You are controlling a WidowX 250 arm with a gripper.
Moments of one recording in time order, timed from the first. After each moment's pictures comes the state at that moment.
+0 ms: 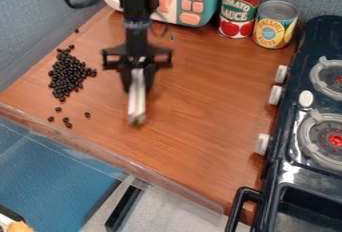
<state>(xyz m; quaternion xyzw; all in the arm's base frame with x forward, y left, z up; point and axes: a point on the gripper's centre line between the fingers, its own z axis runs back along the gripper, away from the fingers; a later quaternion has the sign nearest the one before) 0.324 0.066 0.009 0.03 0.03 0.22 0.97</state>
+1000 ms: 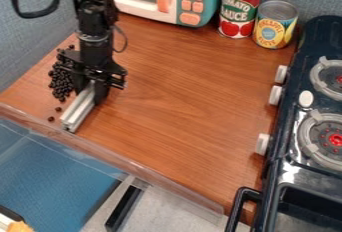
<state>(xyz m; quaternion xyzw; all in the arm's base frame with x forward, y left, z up) 0.282 0.134 0.008 0.08 0.03 0.07 0.99</state>
